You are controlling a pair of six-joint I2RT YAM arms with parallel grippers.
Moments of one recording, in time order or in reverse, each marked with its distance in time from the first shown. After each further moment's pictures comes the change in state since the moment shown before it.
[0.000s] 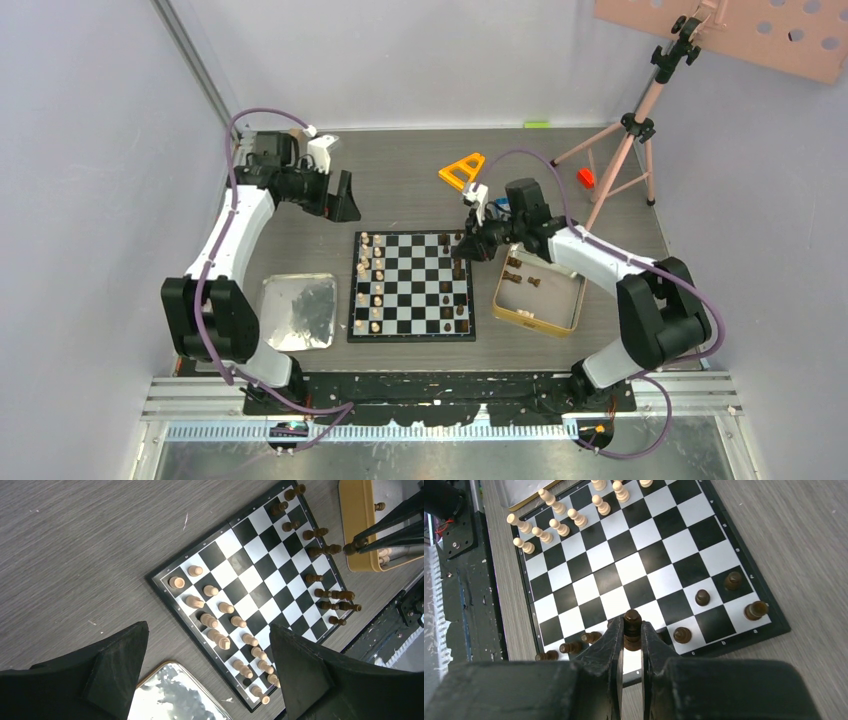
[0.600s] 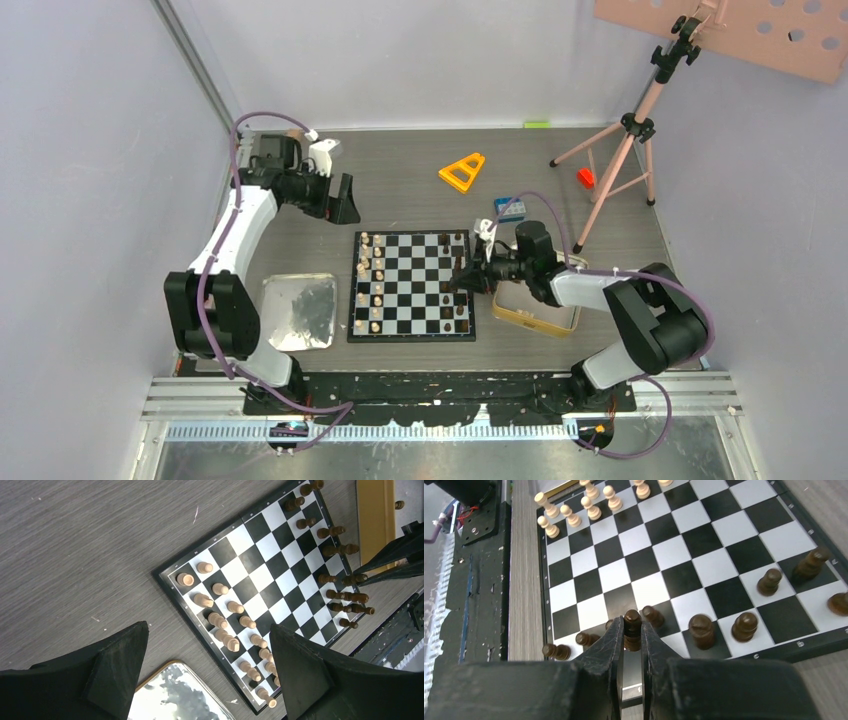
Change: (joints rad) left arm 0.000 0.032 -0.017 0.031 -0.027 -0.007; right arm 0.030 -0.016 -0.418 0.642 -0.097 0.154
